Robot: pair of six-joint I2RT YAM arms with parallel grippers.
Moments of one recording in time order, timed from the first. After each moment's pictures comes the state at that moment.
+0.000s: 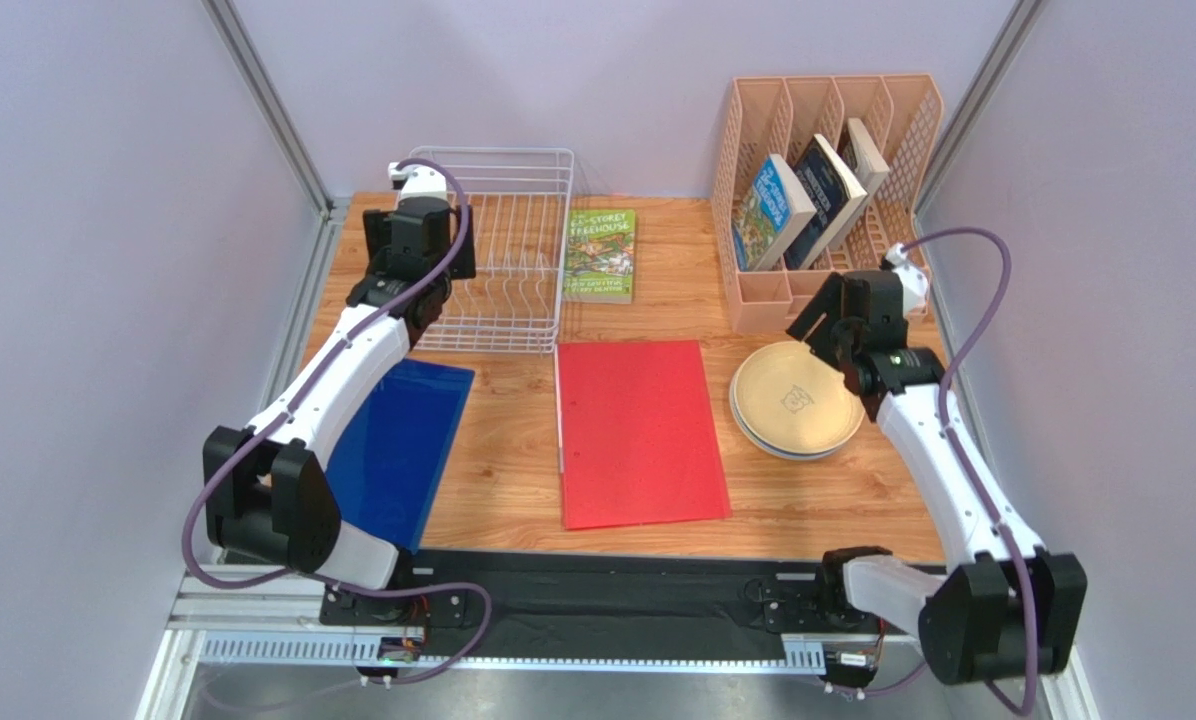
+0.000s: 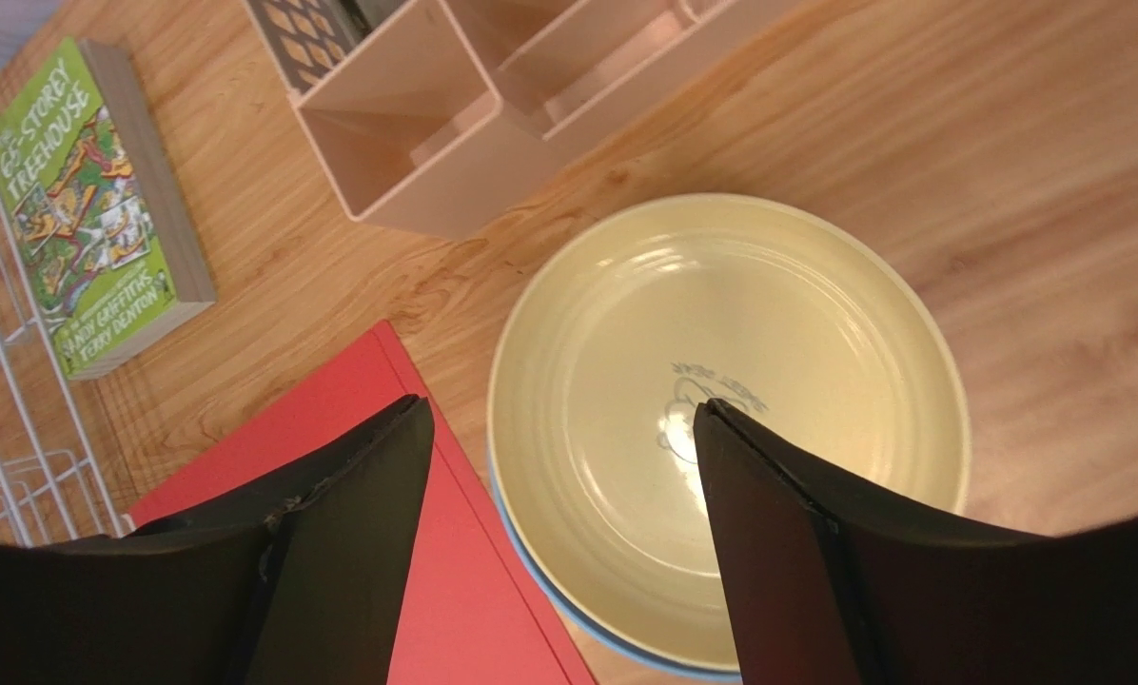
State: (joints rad) left arm -0.27 1.45 1.24 -0.25 -0.52 -0.07; right arm 0.11 1.09 0.92 -0.50 0.25 0.65
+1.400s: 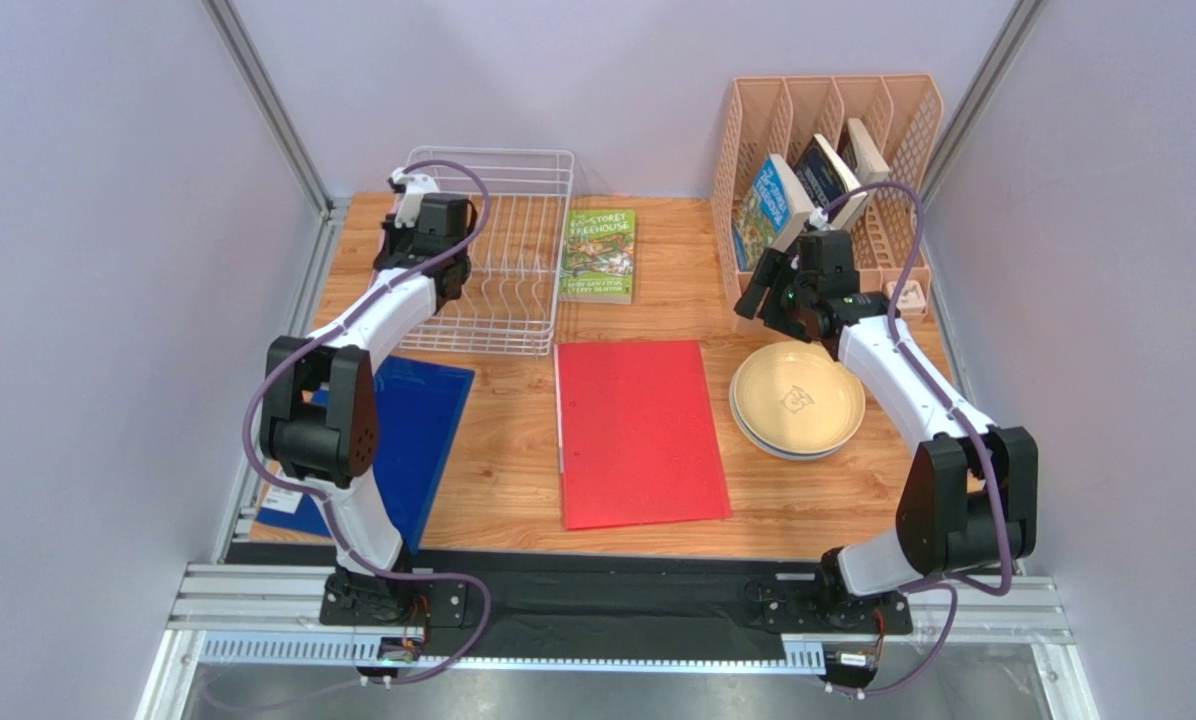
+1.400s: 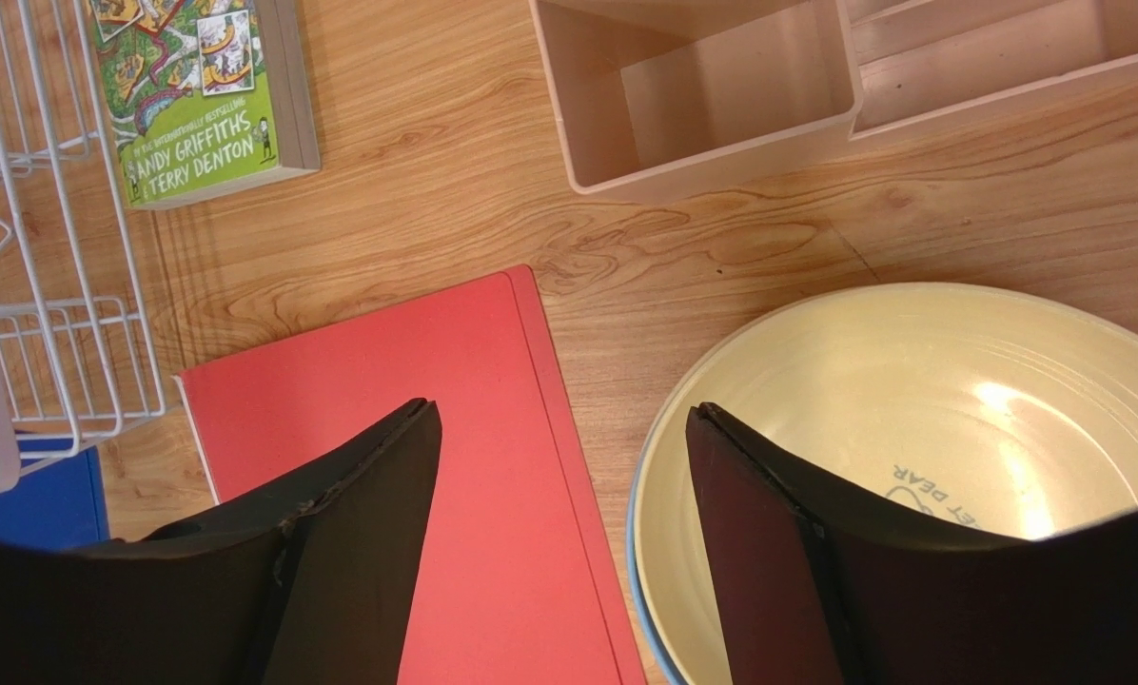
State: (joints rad) left arm -0.20 1.80 1.36 -0.18 -0.94 -0.02; right arm 0.16 1.47 1.13 -0.41 -0.04 0.51
